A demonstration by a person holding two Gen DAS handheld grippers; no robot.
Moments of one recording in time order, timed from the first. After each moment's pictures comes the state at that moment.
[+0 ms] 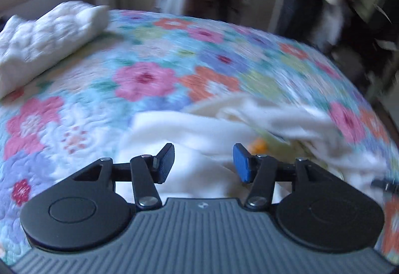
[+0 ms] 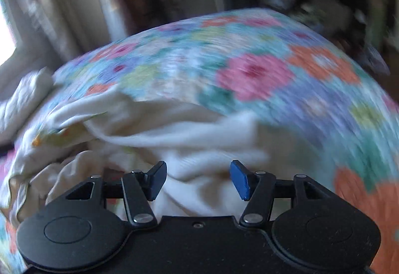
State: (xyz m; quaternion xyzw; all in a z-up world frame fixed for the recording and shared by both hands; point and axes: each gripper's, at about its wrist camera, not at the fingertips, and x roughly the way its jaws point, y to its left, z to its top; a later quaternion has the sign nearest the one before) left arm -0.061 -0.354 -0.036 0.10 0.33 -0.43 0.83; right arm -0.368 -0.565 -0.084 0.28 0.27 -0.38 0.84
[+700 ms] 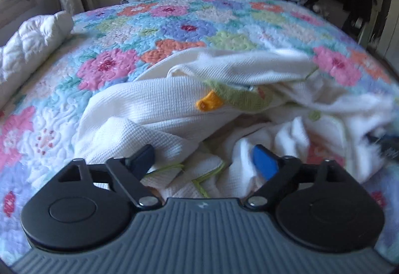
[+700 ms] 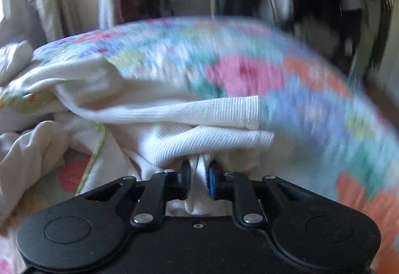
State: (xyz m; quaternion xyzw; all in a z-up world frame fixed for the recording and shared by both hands) left arm -0.100 -0.389 -0.074 0.20 0.33 -0.44 0.81; right arm -0.327 -0.540 -0.121 0.13 0.30 -0.43 0.84
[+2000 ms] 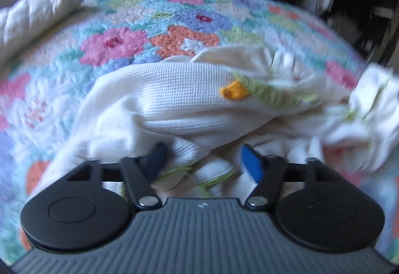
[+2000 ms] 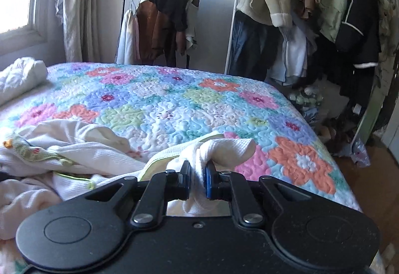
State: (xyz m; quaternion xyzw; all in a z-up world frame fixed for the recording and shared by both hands) left arm -0.081 -0.393 -0.086 0.16 0.37 -0.43 0.81; right arm -0.334 -0.596 -0.044 0.05 0.25 -0.40 0.88
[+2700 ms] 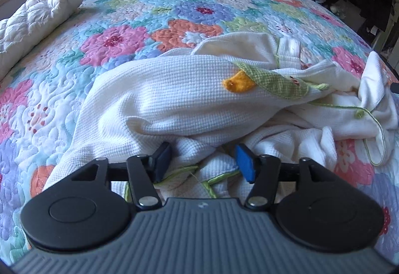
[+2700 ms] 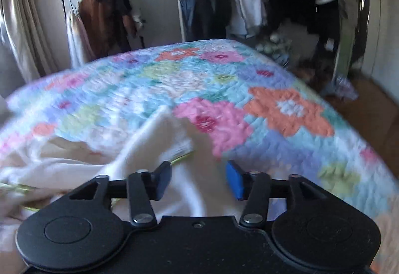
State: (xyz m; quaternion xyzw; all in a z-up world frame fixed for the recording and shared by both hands) left arm -0.077 -0.399 -0.093 0.16 0.38 -0.42 0.81; right arm -0.341 -0.633 -0.075 0.22 0.24 -0.46 0.83
